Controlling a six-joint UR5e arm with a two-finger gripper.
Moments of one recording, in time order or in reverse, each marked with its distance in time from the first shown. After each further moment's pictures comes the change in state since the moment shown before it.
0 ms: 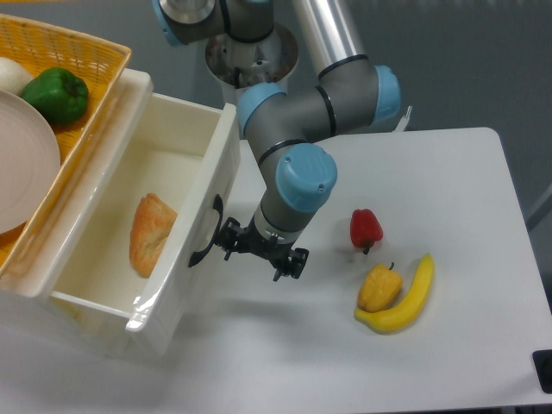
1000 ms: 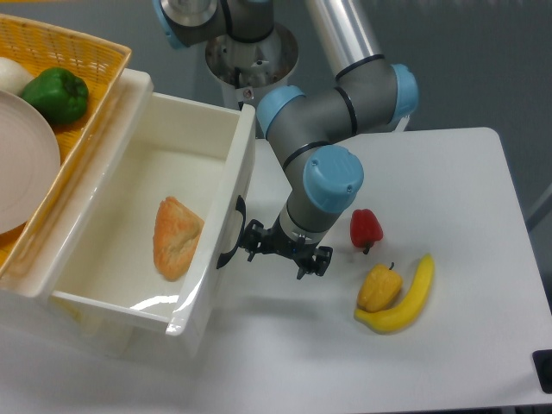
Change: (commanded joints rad) arm 0.067 -0.017 0.000 0.003 0.021 0.002
